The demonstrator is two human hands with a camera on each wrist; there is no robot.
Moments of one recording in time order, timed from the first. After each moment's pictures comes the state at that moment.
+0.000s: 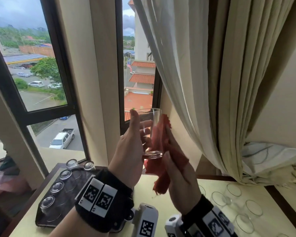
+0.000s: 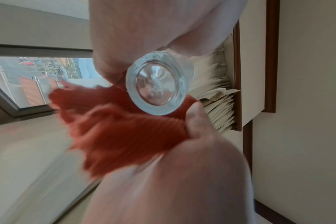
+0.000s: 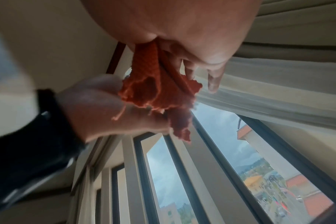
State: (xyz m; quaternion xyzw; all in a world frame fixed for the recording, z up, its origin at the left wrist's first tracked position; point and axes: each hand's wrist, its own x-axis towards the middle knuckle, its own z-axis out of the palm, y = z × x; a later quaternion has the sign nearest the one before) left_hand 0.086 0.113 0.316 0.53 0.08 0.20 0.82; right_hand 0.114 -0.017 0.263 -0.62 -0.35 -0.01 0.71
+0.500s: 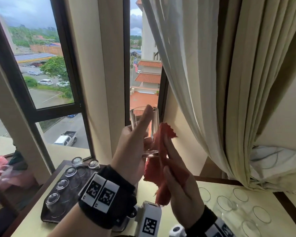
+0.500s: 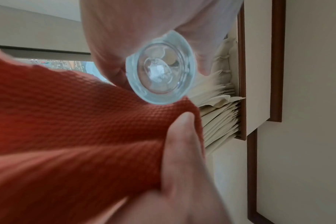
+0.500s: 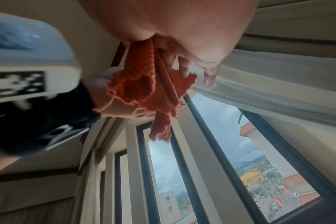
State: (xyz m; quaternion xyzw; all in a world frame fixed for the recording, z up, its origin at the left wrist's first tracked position) left_hand 0.091 0.123 0.317 0.50 0.10 0.20 0.84; right_hand 0.107 -0.026 0.246 -0.64 -0.41 -0.03 0.65
